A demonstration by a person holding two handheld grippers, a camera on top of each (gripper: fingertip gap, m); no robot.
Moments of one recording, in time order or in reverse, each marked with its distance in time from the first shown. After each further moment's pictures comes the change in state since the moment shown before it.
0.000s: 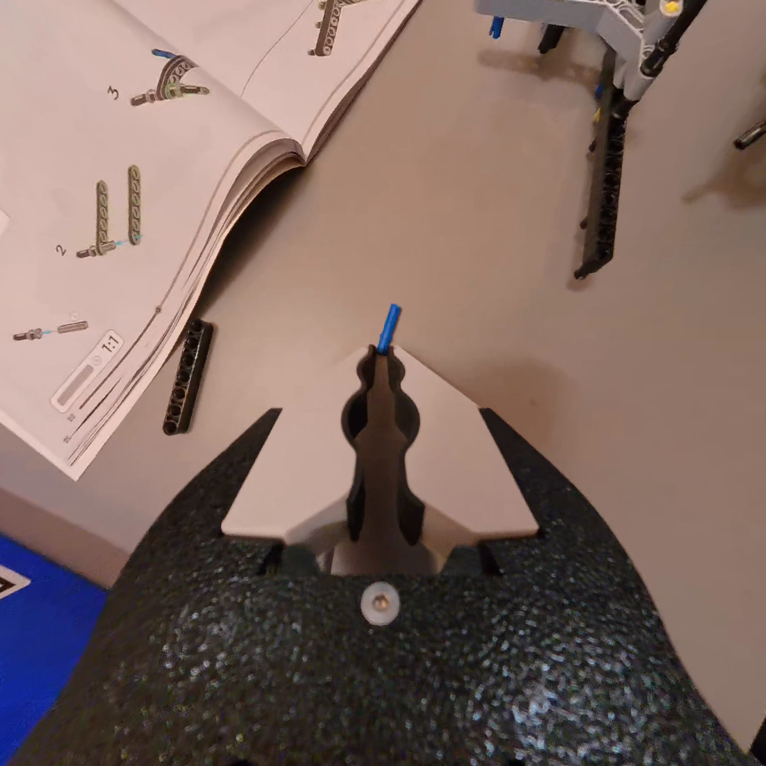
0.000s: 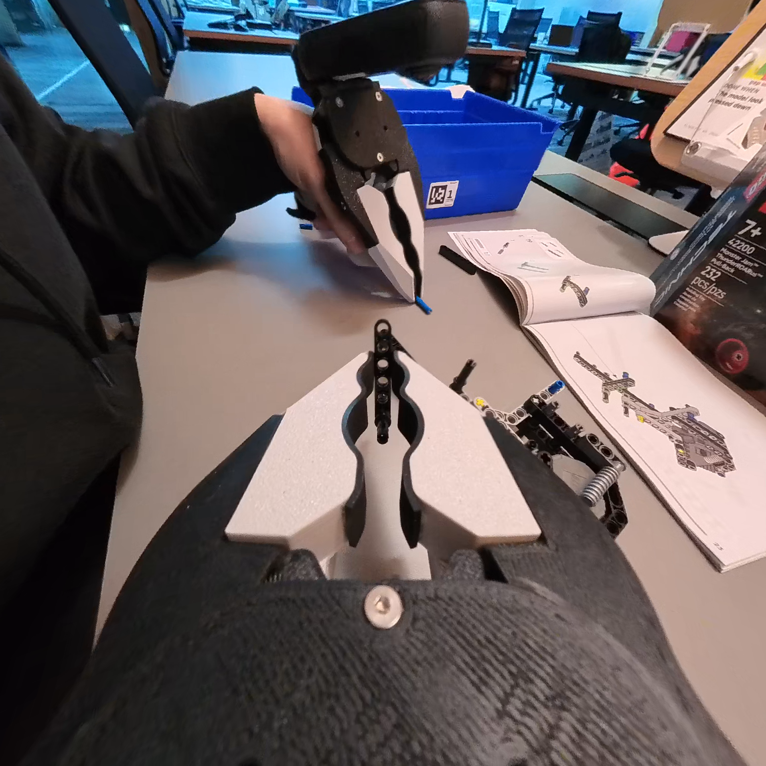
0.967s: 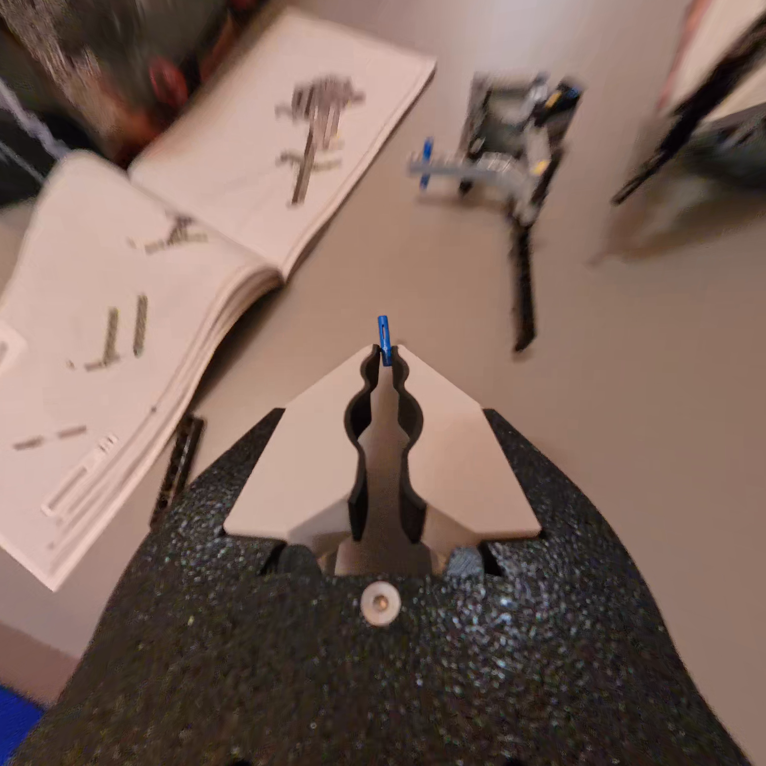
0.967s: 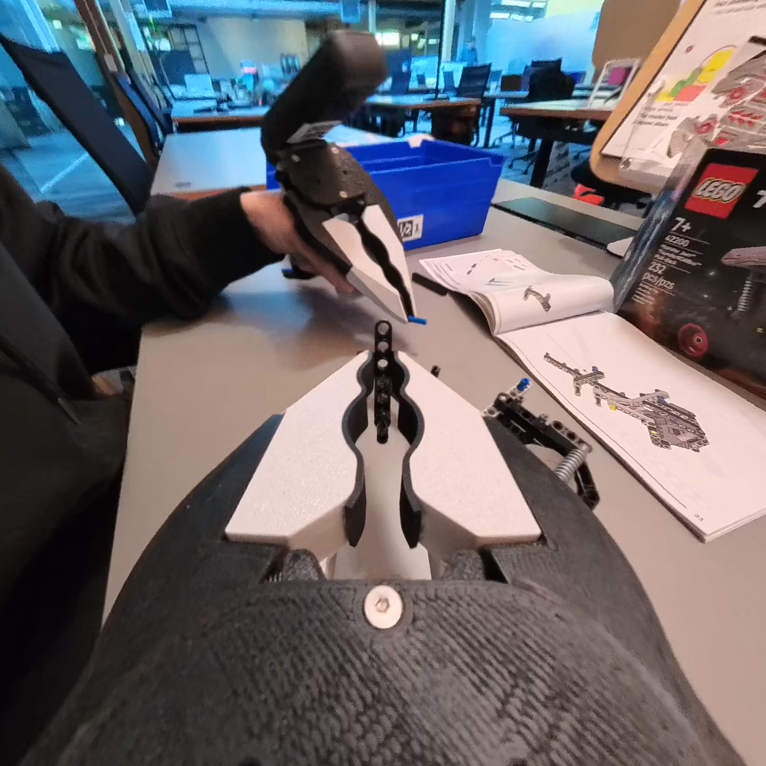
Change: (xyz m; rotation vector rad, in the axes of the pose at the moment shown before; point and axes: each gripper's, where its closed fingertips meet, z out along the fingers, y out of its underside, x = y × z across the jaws) left arm 0.017 -0.041 -0.002 0.238 0.067 0.059; right arm 0.018 -0.011 -0.012 0.104 0.054 0.100
